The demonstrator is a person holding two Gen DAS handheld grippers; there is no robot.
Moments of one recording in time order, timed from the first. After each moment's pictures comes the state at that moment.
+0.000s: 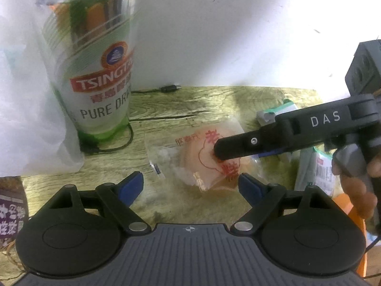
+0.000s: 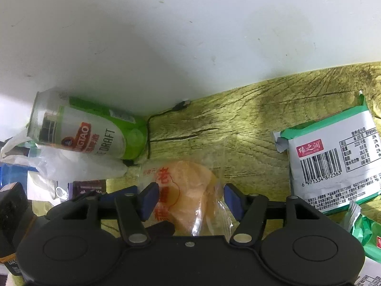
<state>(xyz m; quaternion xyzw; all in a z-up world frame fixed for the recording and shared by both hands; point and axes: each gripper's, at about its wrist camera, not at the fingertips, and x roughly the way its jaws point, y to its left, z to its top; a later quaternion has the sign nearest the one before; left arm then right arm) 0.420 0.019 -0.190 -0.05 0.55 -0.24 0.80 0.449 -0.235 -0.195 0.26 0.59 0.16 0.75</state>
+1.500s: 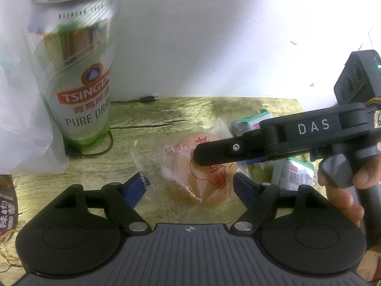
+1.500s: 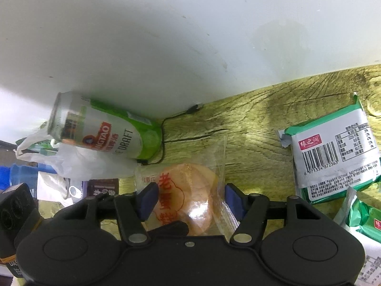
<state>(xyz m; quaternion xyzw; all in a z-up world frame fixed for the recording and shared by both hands) 0.402 0.010 -0.166 -0.07 0.53 -0.26 0.80 0.434 -0.234 -0.172 0.27 0.57 0.17 0.76</state>
